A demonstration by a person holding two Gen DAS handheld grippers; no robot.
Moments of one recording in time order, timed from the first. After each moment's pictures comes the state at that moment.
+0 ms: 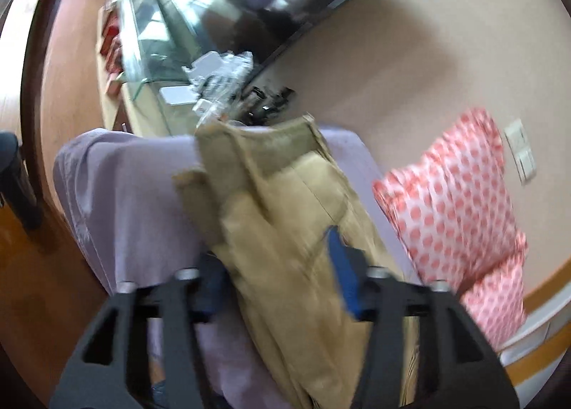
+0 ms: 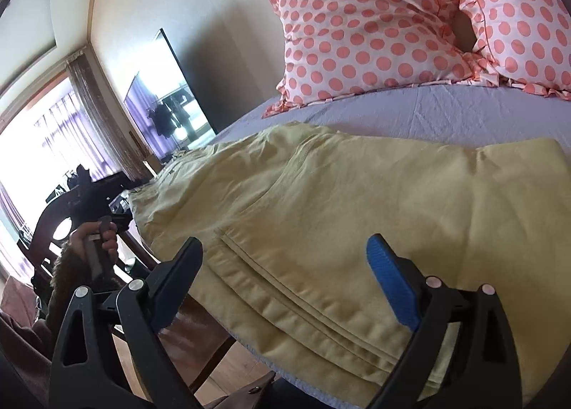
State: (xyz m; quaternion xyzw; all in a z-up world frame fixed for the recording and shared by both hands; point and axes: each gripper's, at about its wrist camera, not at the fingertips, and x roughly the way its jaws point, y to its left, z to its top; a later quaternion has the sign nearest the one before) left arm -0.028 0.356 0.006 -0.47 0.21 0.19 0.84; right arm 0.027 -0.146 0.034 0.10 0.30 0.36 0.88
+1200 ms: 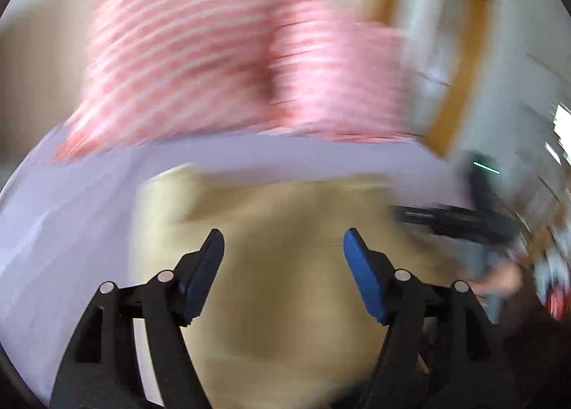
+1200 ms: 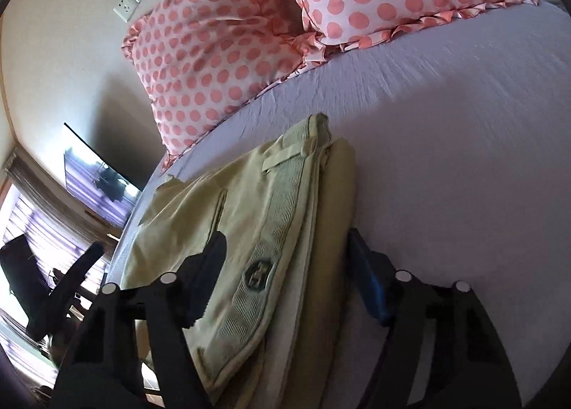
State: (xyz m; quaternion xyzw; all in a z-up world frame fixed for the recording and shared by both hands) left arm 0.065 0.039 0.082 -0.06 0.34 -0.18 0.92; right arm 0.097 -0.306 0.018 0.25 0.38 0.21 0.87
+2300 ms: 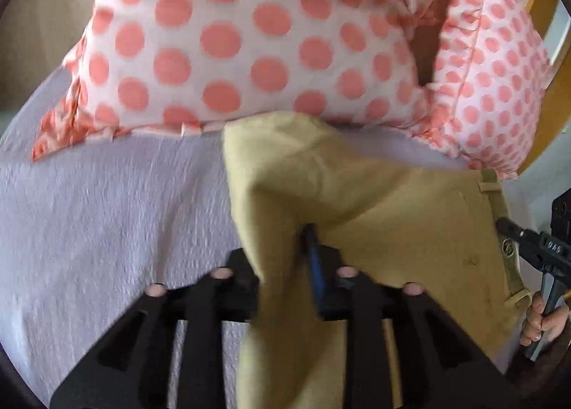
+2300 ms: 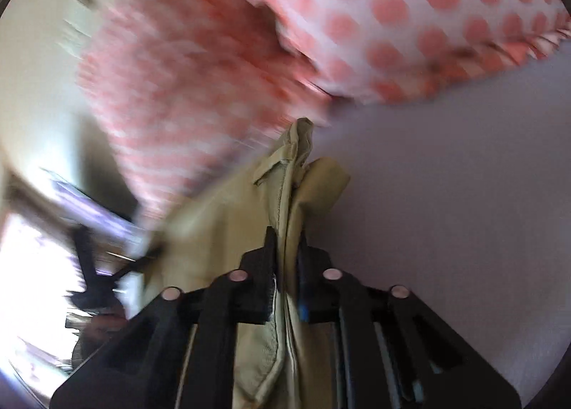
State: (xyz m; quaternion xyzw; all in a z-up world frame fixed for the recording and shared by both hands) left arm 0.298 0.053 0.037 -0.08 0.46 -0.09 0.88; right arm 0.270 -0.307 0.029 0.26 0.44 0.18 0.84
